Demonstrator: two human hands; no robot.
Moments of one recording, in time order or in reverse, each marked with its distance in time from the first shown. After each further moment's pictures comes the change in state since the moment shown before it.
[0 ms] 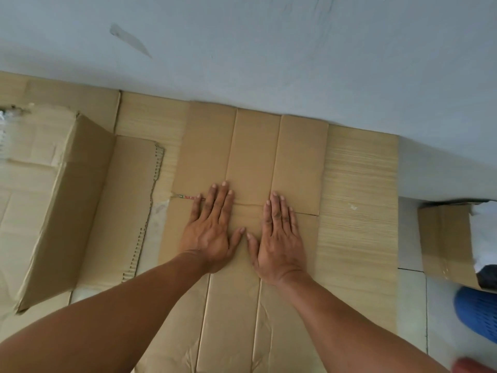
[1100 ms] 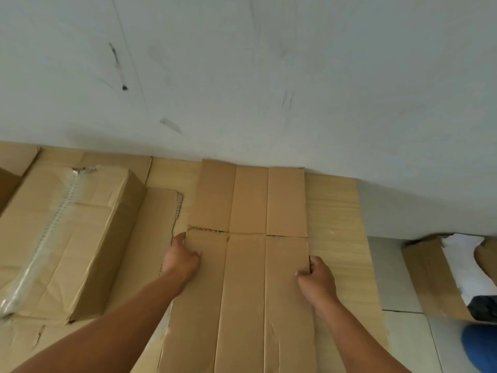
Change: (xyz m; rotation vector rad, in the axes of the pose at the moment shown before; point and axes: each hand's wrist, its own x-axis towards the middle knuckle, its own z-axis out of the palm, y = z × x) left_hand -0.048 -0.041 -0.073 -0.931 0.051 -0.732; right_hand -0.065 0.026 -0.073 0.908 -0.022 0.783
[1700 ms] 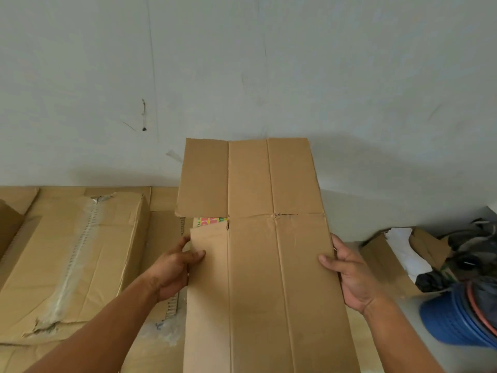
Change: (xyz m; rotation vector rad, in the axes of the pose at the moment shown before) left_hand -0.047 -0.018 -0.115 -0.762 -0.860 0.107; right_hand -0.184 -0.040 -0.070 0.840 -0.304 -0.297
